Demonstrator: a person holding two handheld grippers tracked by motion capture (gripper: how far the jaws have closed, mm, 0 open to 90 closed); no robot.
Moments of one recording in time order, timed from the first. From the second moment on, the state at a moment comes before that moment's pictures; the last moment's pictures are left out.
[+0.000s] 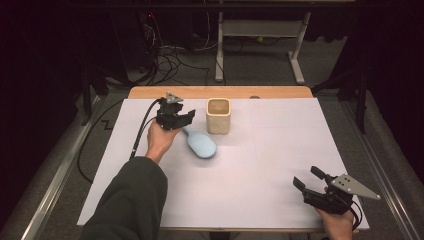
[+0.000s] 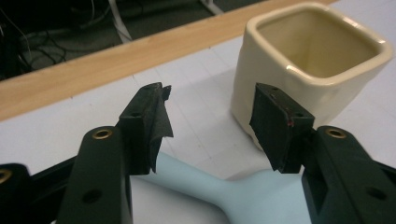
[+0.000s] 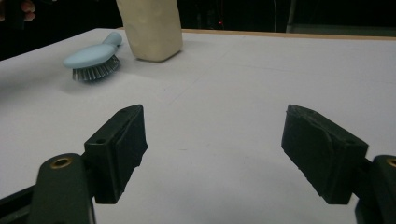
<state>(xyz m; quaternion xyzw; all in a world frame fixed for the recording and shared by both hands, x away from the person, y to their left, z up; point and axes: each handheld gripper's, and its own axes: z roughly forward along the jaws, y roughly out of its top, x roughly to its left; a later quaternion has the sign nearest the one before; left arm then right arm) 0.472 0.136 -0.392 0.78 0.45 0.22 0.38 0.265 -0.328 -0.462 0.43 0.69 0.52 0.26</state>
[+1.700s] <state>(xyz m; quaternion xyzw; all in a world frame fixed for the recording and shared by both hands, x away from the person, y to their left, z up) 0.523 0.110 -0.428 0.86 0.45 0.13 0.18 0.264 -0.328 -0.461 0.43 0.69 0.52 0.26</state>
